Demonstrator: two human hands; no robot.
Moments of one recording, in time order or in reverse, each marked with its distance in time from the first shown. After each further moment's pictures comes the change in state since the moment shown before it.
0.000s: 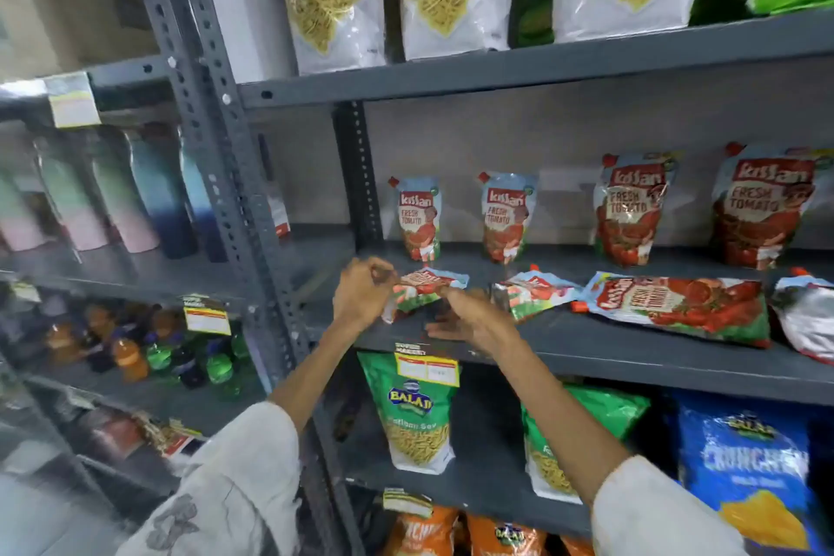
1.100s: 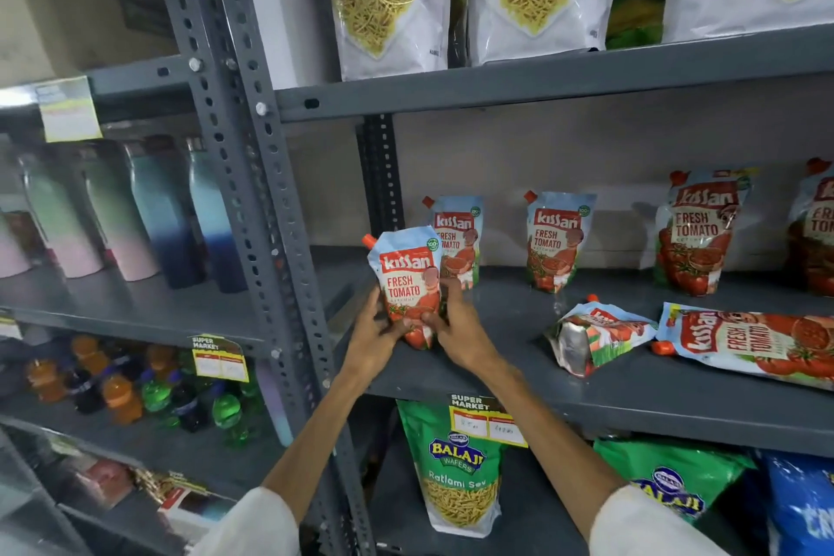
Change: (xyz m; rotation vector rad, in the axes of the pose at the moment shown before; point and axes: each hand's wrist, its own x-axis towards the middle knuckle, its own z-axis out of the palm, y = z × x) left_hand 0.021 -0.061 -0.011 -0.571 -0.165 -0.047; right_hand 0.069 0.006 0.073 -0.605 0.044 -0.701
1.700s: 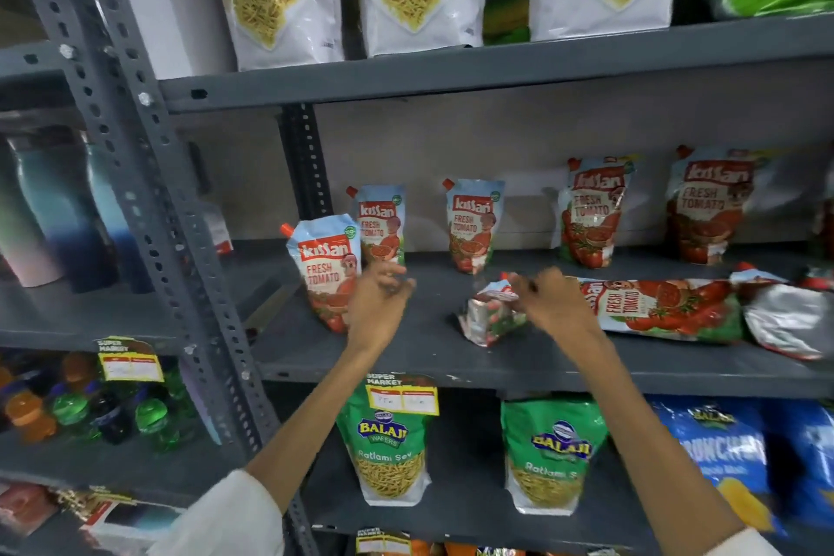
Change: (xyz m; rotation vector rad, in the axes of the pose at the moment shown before) left_hand -0.028 0.074 0.107 0.108 0.080 0.111; right_hand -0.075 0.033 -0.199 -0.482 0.325 0.509
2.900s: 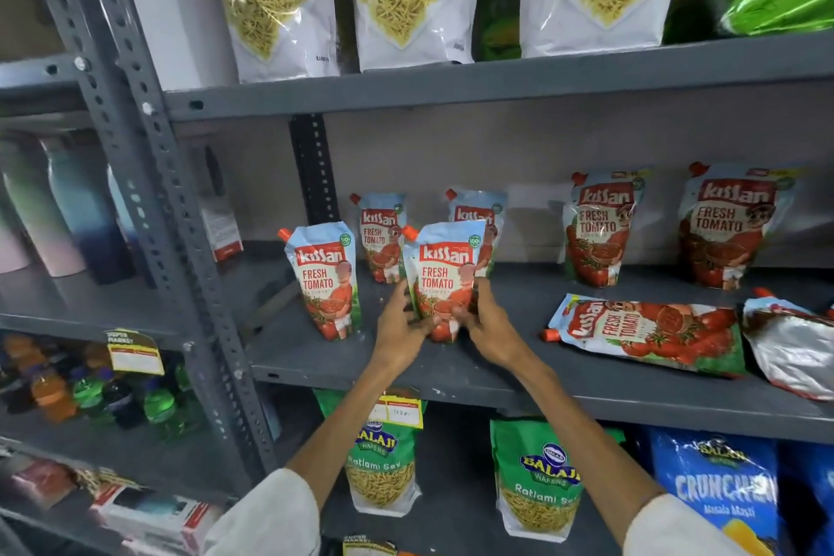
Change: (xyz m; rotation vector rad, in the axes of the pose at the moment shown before) left_hand -0.001 -0.030 0.058 -0.092 -0.170 -0.118; right_hand 0.011 -0.002 0.058 0.472 -0.339 -0.455
